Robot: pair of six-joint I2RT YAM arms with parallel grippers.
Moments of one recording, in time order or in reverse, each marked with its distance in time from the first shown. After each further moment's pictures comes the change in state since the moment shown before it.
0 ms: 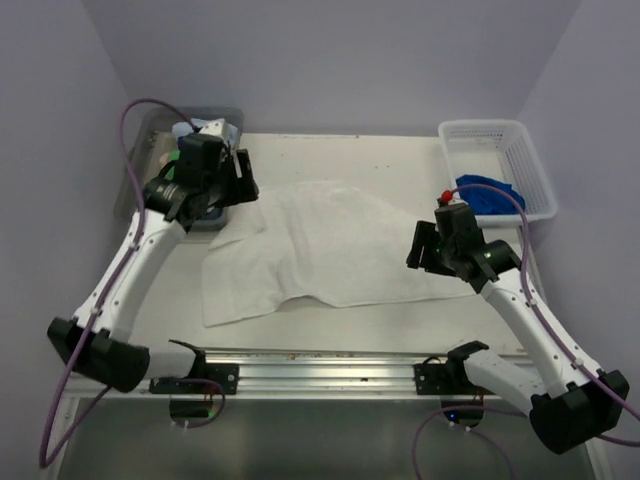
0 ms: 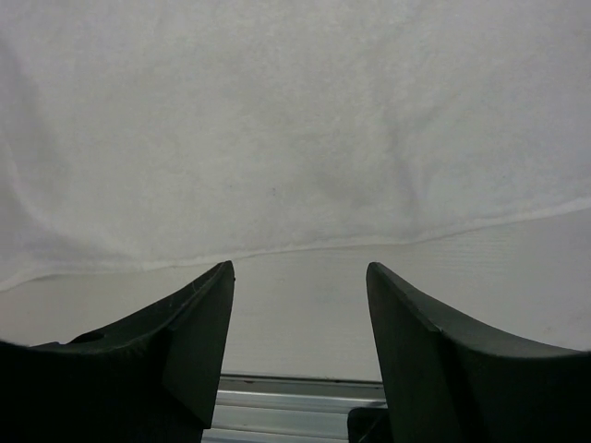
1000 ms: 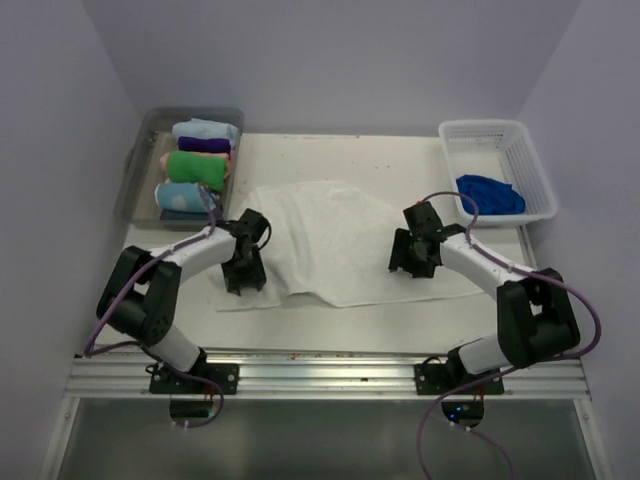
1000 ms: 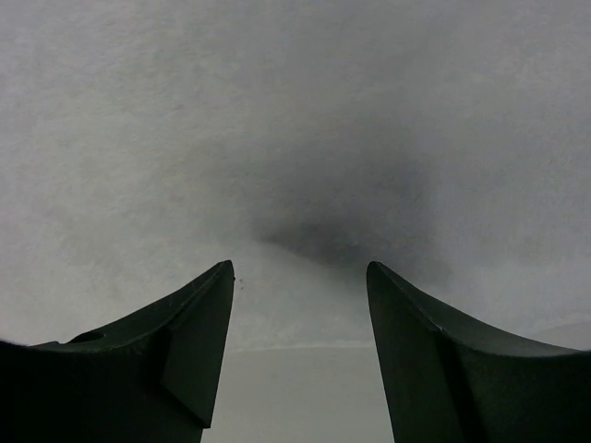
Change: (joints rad) left arm -0.073 0.100 -0.700 0.059 -0.071 -0.351; right arm -0.010 0.458 -0.091 0.306 -0.073 0.055
